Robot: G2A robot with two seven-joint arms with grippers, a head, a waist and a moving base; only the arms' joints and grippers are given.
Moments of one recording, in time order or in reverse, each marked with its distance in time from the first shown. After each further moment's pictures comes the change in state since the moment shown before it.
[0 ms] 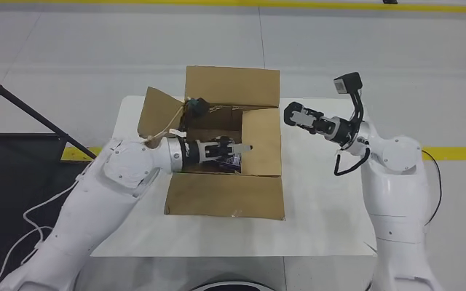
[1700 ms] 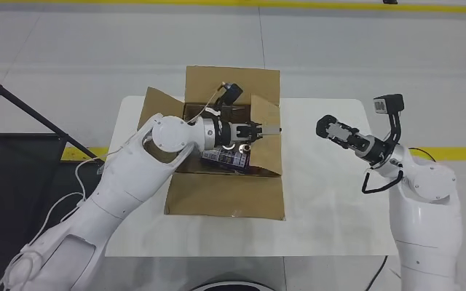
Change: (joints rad) left arm -0.288 -0.175 0.228 0.343 -0.149 -0.073 0.025; right arm -0.182 0.120 0.131 -0.128 0.053 -0.003 -0.077
